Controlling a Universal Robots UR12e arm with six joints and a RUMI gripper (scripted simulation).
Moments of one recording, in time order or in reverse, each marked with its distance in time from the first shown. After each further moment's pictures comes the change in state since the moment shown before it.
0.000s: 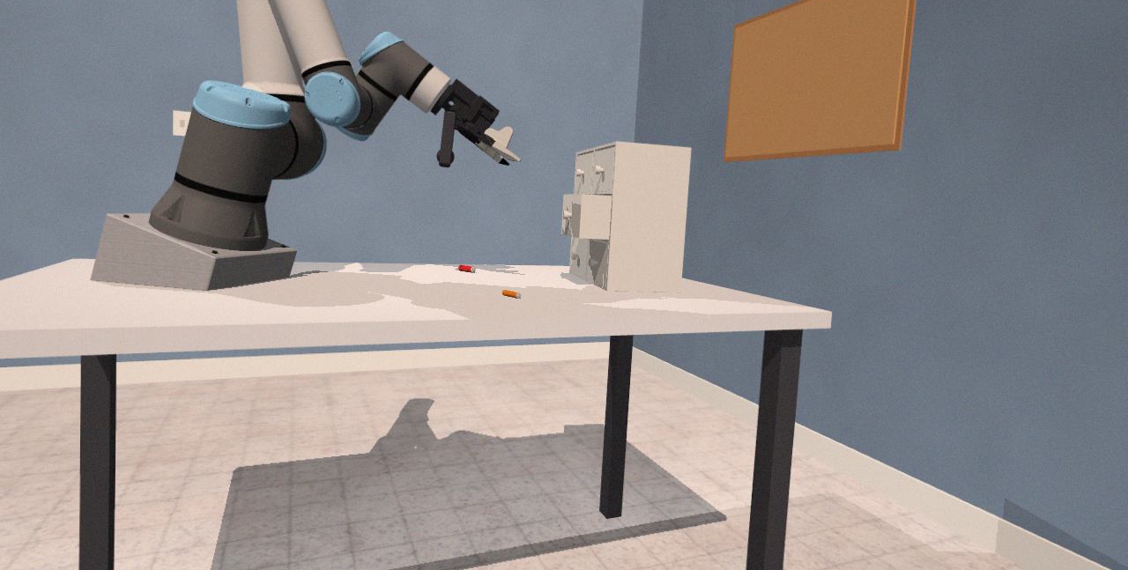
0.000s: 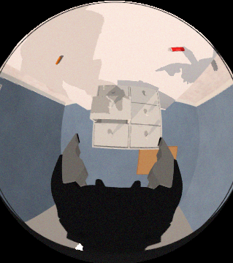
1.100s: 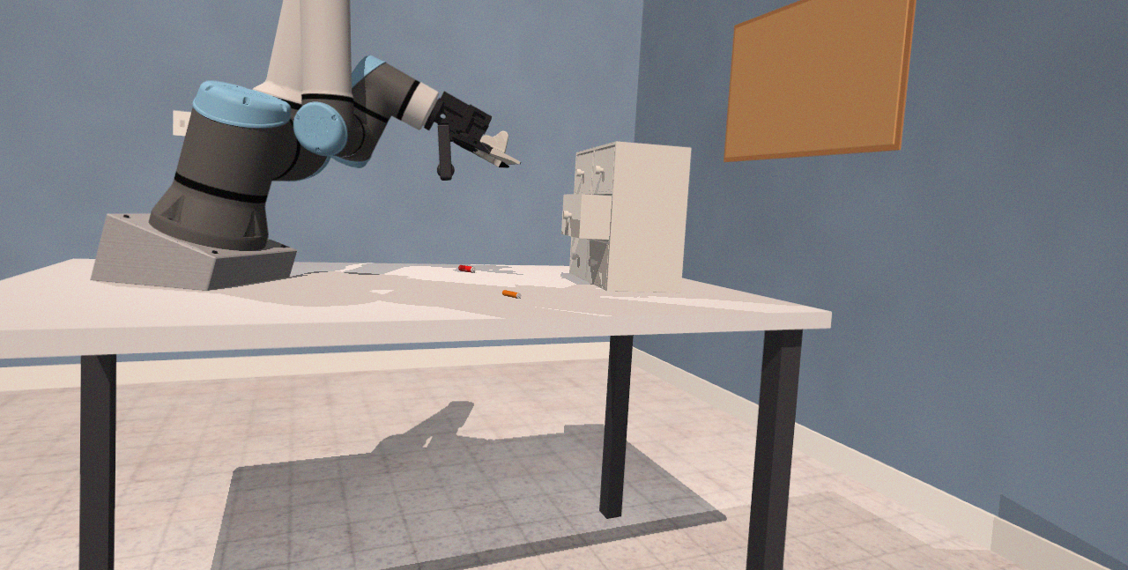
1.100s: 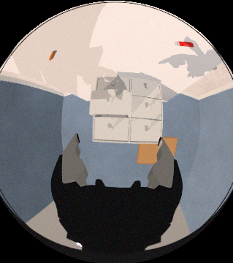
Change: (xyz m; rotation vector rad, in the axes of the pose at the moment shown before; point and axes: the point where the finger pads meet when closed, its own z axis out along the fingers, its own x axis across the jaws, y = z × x) arm 0.000 -0.004 0.003 -0.158 0.001 0.000
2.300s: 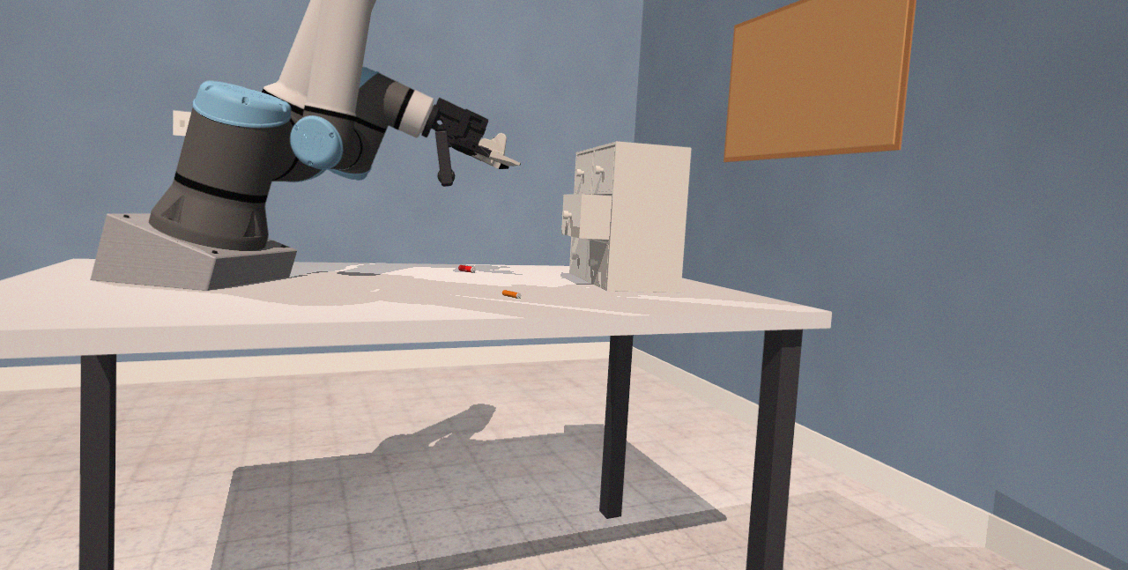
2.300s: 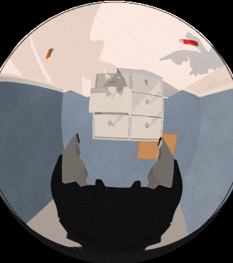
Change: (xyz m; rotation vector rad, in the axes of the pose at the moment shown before) arm 0.000 -0.002 0.001 -0.071 0.000 0.000
